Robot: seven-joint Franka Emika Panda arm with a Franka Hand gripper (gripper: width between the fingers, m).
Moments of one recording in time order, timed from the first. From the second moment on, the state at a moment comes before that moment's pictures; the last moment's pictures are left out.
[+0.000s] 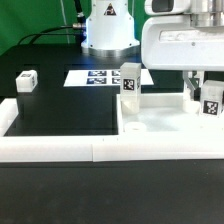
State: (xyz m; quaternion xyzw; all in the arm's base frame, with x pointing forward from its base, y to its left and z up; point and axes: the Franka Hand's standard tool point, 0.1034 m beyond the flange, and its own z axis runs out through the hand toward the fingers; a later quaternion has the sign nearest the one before) arm 0.634 0.113 0.070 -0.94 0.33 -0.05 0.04
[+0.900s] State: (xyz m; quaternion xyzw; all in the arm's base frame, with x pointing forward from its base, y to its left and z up) arm 0.629 0.112 0.069 -0.60 0.80 0.01 0.07
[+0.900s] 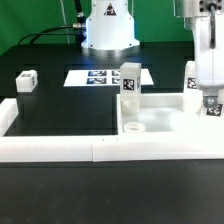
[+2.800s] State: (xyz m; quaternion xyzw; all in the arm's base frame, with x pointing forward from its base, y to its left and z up) arm 0.636 0.112 0.068 -0.94 0.33 -0.04 0.04
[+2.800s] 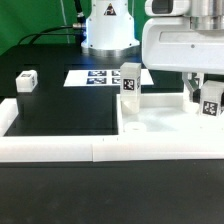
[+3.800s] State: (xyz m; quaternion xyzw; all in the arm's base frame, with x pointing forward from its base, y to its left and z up) arm 0.630 0.110 0.069 -0.57 0.82 0.02 0.04
